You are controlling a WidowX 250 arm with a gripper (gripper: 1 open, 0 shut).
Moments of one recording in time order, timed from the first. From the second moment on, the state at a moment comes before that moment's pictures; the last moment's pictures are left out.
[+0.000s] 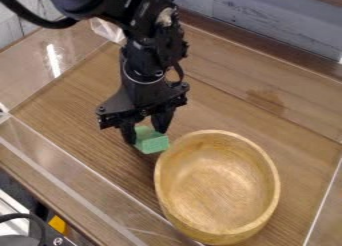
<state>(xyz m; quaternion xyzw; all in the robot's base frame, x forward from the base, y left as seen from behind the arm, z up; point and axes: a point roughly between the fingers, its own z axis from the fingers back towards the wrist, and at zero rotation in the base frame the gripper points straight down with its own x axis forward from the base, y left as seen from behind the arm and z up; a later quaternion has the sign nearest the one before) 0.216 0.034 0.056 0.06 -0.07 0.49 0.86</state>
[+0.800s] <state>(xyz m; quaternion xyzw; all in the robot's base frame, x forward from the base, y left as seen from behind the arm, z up) 0.215 0.035 0.044 0.08 -0.08 0.50 0.86</state>
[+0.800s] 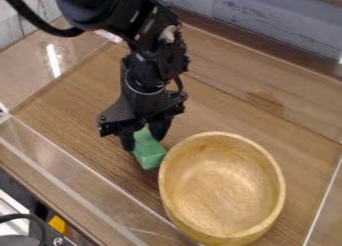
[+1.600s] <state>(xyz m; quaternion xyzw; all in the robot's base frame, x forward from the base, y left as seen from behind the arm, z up) 0.215 0.035 0.041 0.09 -0.08 0.50 0.86</state>
